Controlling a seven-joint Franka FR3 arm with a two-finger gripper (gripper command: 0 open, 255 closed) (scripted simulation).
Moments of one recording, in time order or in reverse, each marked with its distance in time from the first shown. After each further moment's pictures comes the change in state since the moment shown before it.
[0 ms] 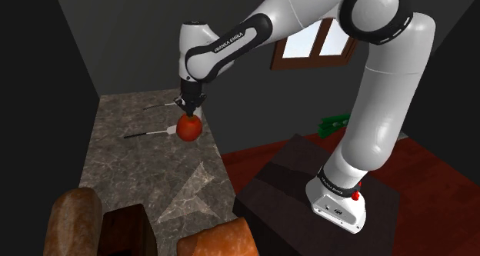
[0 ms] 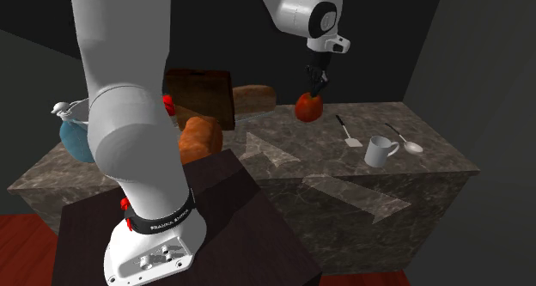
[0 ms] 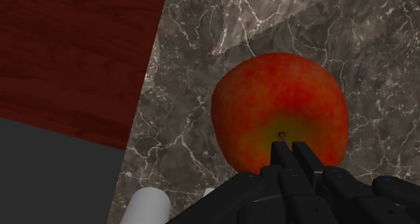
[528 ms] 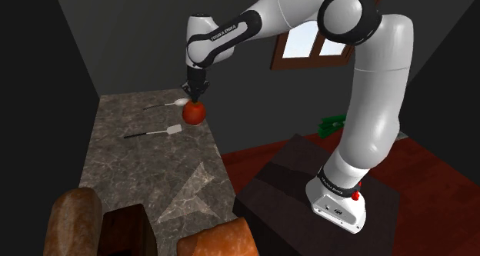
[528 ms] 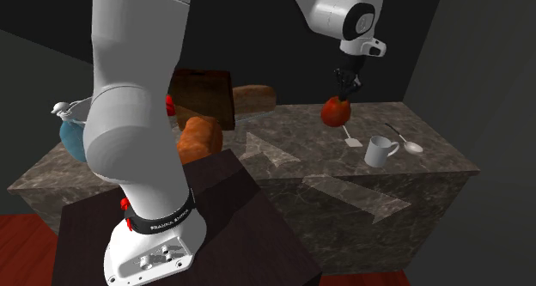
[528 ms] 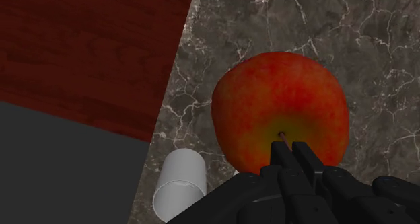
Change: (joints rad) arm -0.086 0.129 -0.055 0.196 -0.011 -0.077 -0.144
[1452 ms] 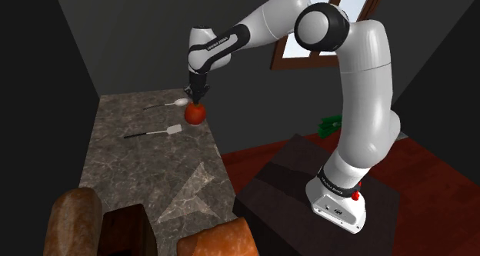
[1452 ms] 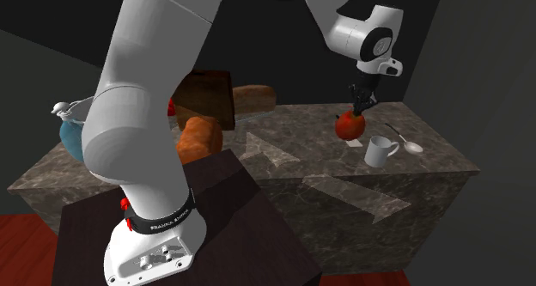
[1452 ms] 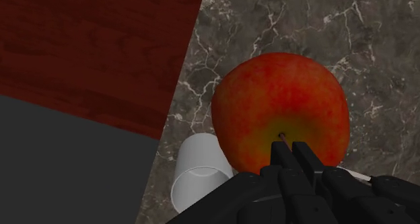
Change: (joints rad) arm -0.027 0.186 -0.037 0.150 -0.027 0.029 -0.063
